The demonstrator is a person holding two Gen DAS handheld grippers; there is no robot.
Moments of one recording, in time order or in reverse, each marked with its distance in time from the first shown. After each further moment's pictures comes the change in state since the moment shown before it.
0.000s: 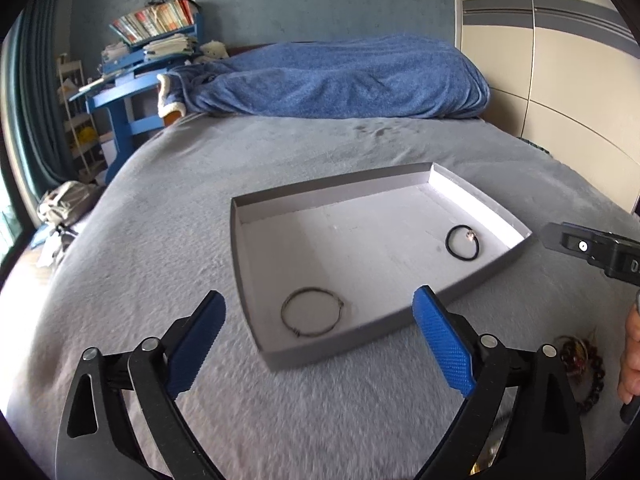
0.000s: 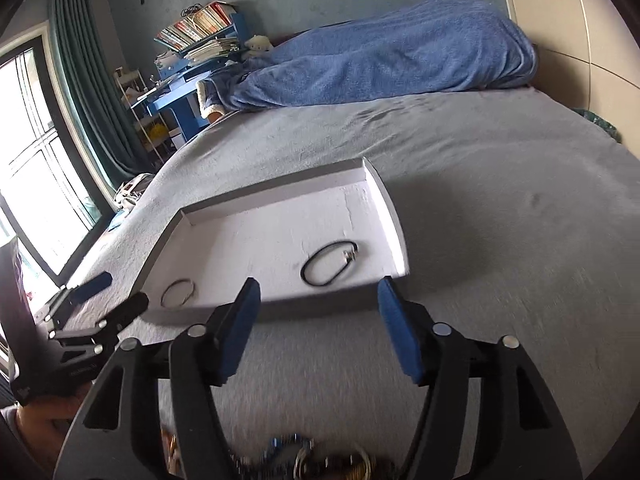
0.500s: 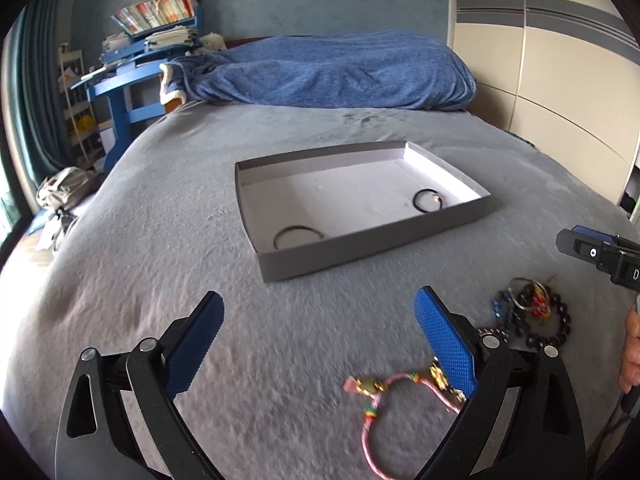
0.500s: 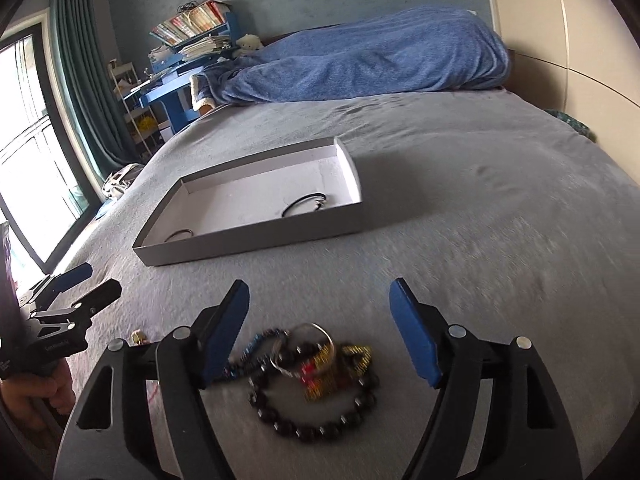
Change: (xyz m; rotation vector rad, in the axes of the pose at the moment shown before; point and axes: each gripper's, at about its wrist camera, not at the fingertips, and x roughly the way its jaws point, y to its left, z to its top) left arm -0.056 -0.008 -0.044 -0.006 0.024 -0.037; right arm -0.062 -0.014 -0.051 -0.017 -0.008 -0.072
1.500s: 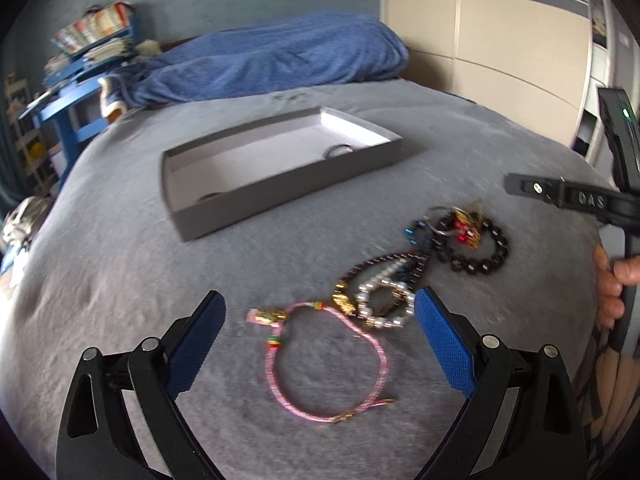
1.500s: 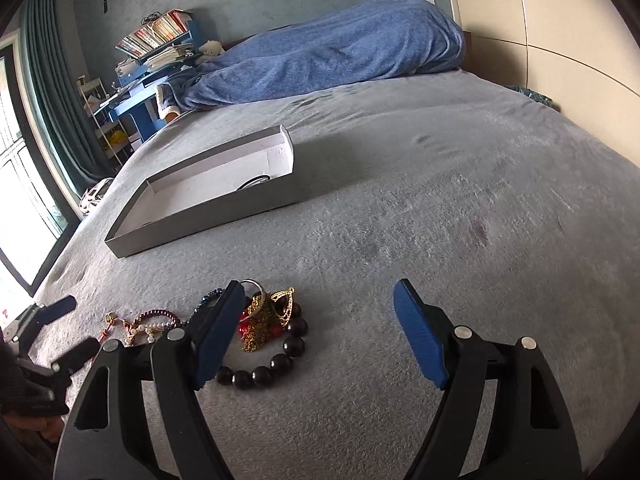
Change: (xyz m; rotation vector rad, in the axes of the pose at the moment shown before) left arm -0.019 -0.054 -0.039 0.167 0.061 -0.160; right arm -0.023 -0.037 -0.035 0.091 0.007 -0.081
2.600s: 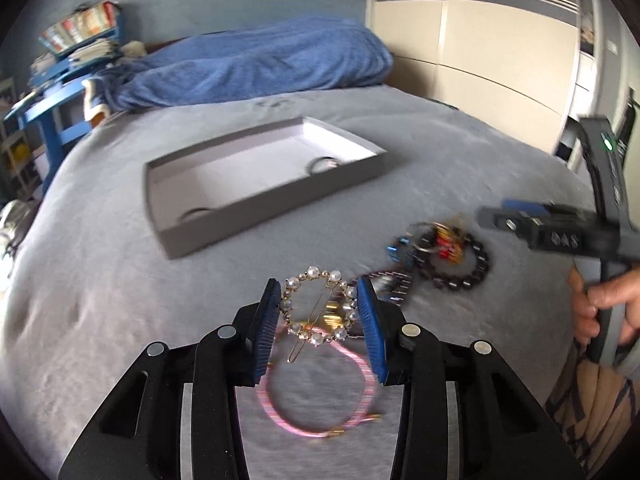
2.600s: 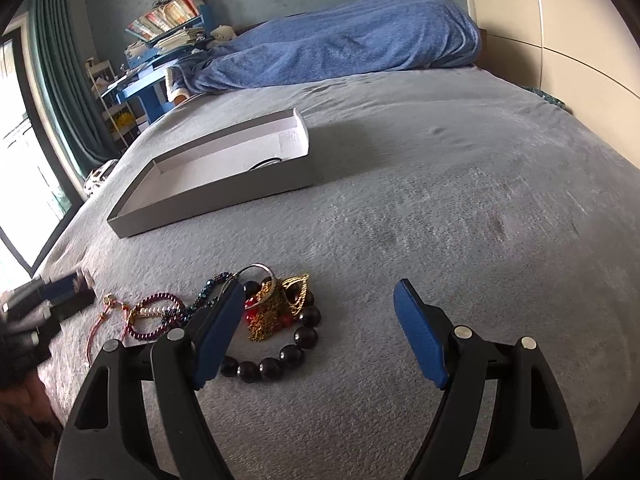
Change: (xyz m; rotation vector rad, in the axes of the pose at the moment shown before) left arm -0.006 0.016 0.017 -0.033 -0.020 -0.051; right arm 0.012 0.009 -0.003 -0.060 0.045 0.020
